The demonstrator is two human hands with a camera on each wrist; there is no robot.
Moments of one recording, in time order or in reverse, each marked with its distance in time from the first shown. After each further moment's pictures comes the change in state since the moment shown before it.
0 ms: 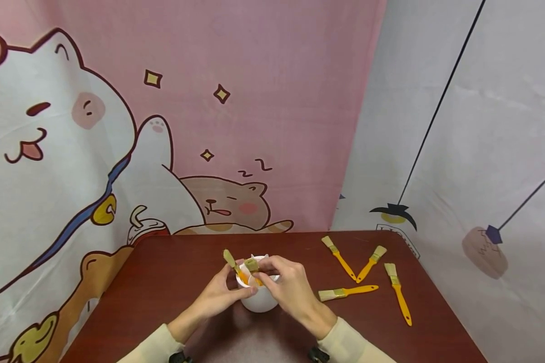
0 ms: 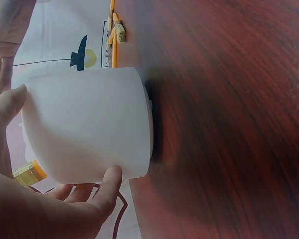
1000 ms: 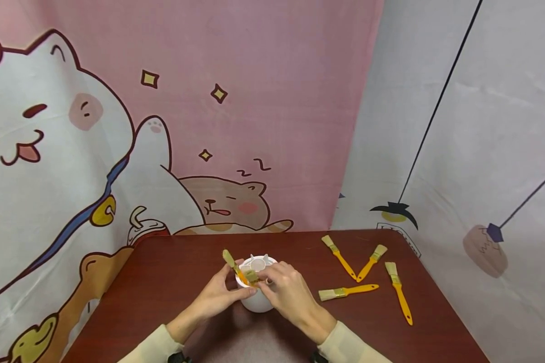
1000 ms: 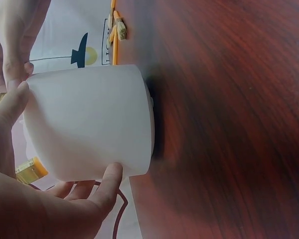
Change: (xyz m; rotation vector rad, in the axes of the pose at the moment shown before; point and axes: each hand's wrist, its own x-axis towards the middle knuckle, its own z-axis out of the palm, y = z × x) left_hand 0.000 0.001 -0.001 -0.002 -0.011 0.026; right_hand -0.017 0.018 0.008 -0.243 -0.035 -0.158
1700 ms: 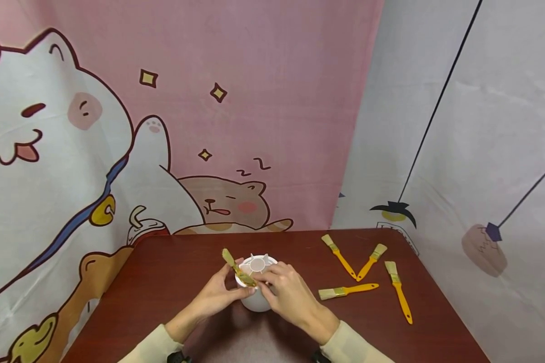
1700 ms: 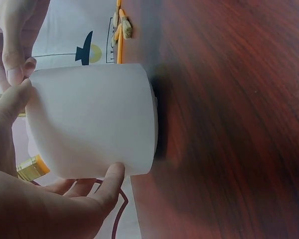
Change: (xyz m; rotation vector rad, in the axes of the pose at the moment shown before) left_hand 0.002 -0.004 -0.001 -0.109 -0.047 -0.007; right_hand 0.002 -0.004 -0.007 -0.029 -0.098 -0.026
